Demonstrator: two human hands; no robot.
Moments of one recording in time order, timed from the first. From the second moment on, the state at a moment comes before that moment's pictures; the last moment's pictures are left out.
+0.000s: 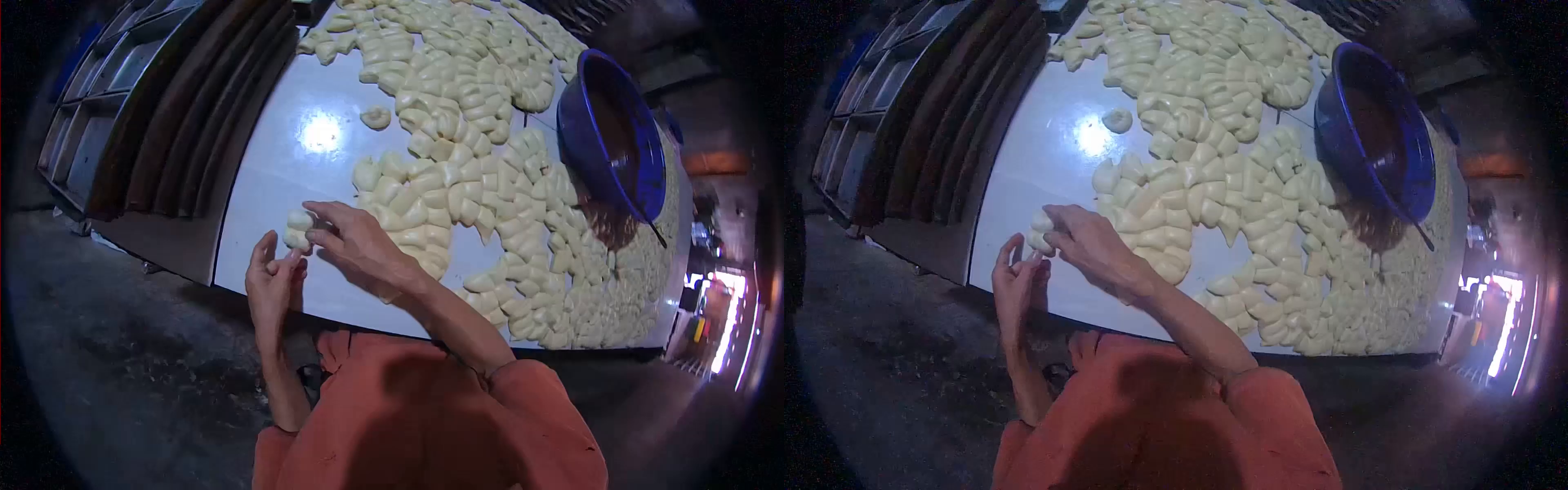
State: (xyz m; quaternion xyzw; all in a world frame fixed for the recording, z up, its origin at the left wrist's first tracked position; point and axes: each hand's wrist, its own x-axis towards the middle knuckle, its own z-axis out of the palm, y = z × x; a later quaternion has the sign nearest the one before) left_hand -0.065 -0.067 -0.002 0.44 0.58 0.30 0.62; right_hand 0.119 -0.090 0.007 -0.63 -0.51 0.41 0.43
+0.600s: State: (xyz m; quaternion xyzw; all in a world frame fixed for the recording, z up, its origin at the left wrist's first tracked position) left_hand 0.053 -0.119 0.015 0.90 0.25 0.16 0.32; right_hand 0.201 -0.234 -0.004 -0.78 -0.25 0.39 0.43
